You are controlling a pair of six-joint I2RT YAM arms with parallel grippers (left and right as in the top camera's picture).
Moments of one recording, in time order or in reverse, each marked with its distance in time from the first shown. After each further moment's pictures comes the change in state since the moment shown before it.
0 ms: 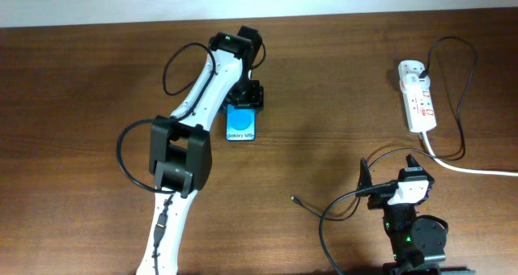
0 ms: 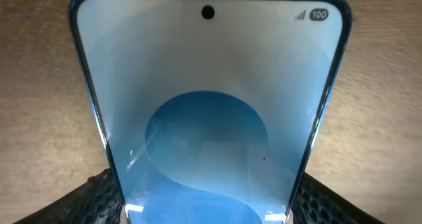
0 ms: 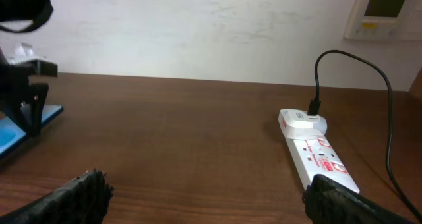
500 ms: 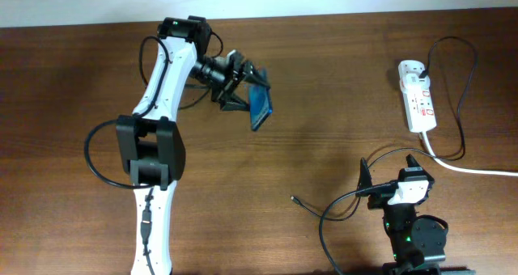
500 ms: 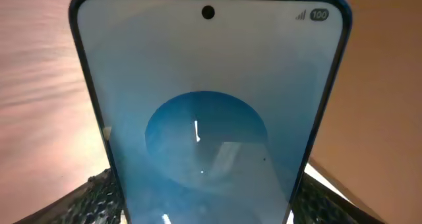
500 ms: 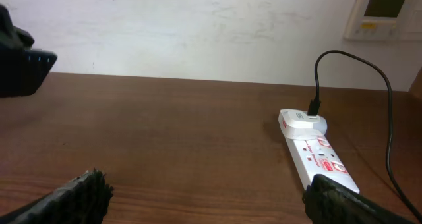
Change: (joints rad) left arm 0.202 0.000 0.070 -0.197 0.991 0.032; right arm 0.000 0.000 0.000 0.000 0.000 0.000
